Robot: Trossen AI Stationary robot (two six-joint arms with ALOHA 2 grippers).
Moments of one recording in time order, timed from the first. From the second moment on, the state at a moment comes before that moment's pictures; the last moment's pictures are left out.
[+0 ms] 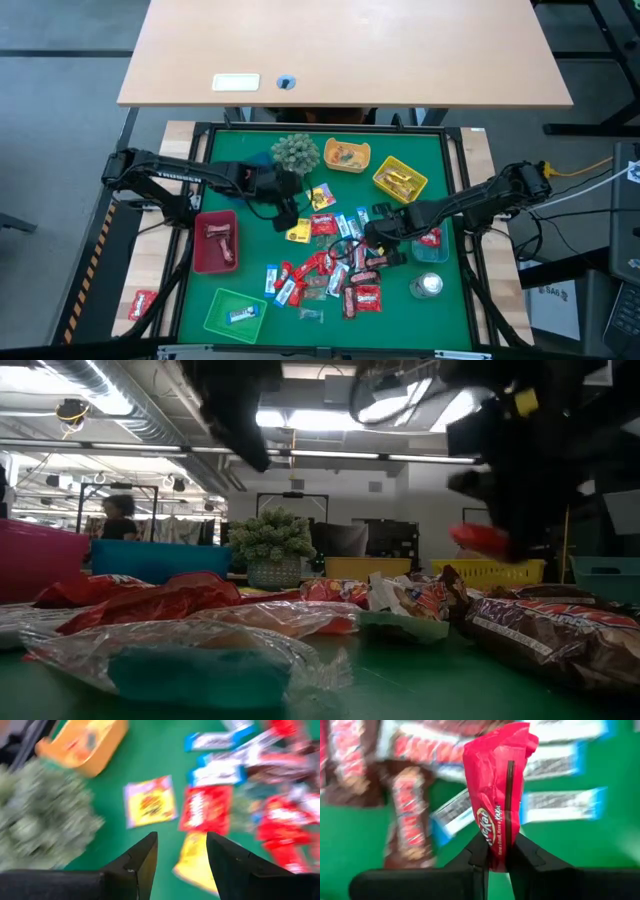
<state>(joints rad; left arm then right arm) -0.02 1.44 1.16 -0.67 -0.24 -0.24 0.26 1.54 0.97 -0.75 0.10 -0.04</state>
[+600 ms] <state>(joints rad) -0.12 1.44 1.16 -0.37 -0.21 -0.25 0.26 1.54 1.14 -0.36 0.48 -0.41</state>
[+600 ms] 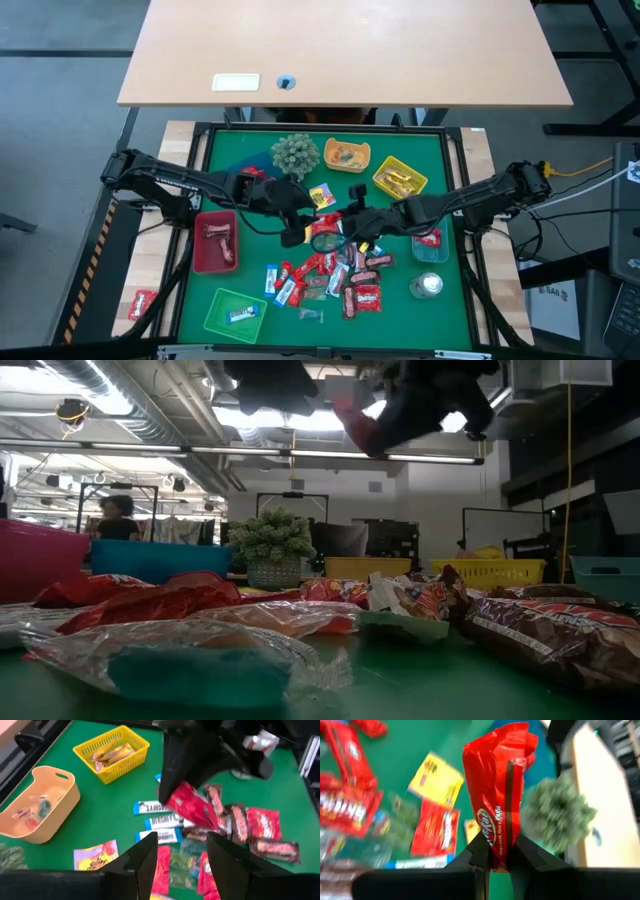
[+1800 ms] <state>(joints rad) -0.12 1.44 1.16 -0.28 -0.22 -0.36 0.19 1.54 1.14 -0.16 0.43 -0.40</state>
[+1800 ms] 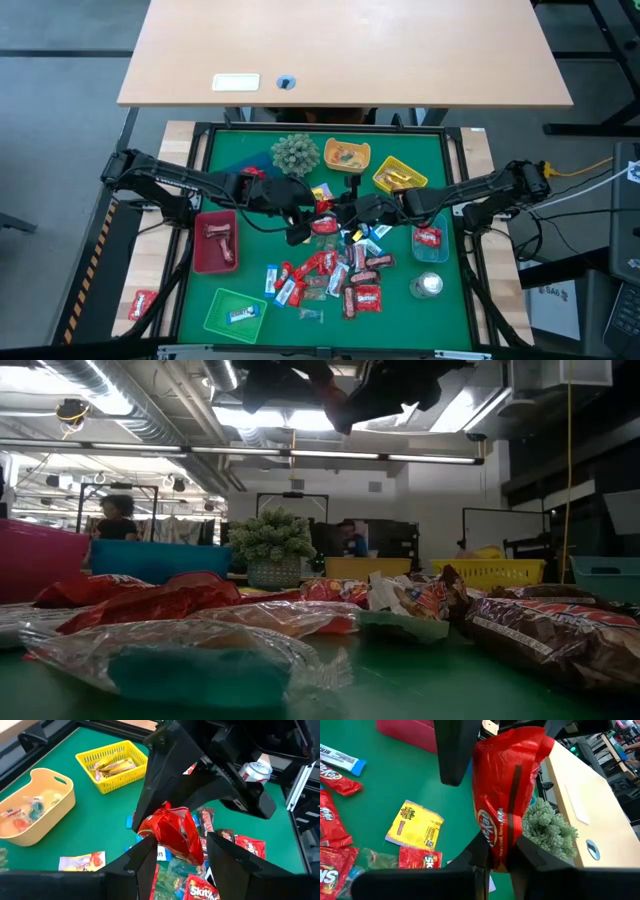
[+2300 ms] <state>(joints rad) -0.12 1.44 1.16 -0.28 -0.24 -0.36 0.19 1.54 1.14 -0.16 0.43 -0.40</state>
